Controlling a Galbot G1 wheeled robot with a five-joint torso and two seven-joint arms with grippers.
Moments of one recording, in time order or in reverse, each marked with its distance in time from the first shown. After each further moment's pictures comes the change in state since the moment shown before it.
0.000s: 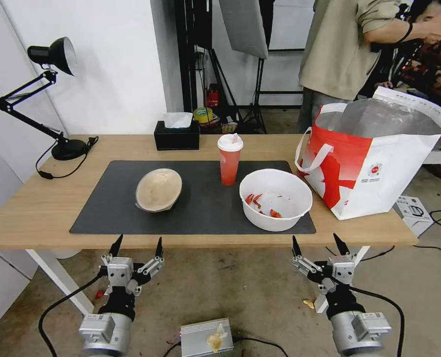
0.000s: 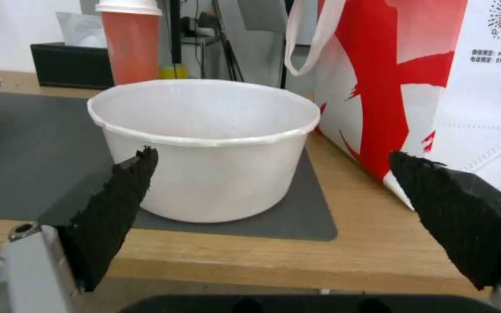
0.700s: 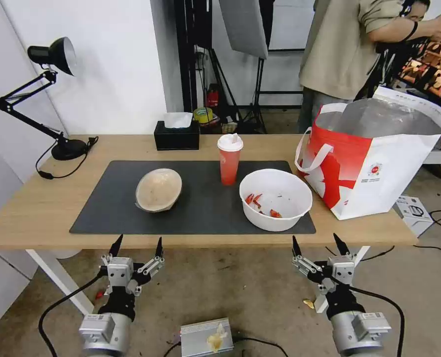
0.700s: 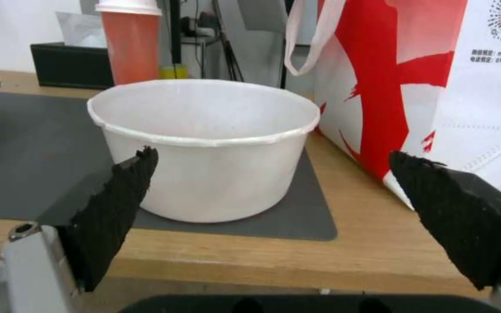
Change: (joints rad) left arm 0.000 0.000 0.000 0.000 0.000 0.000 0.000; right arm 0.000 0.000 0.000 0.000 0.000 0.000 0.000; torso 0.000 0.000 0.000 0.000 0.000
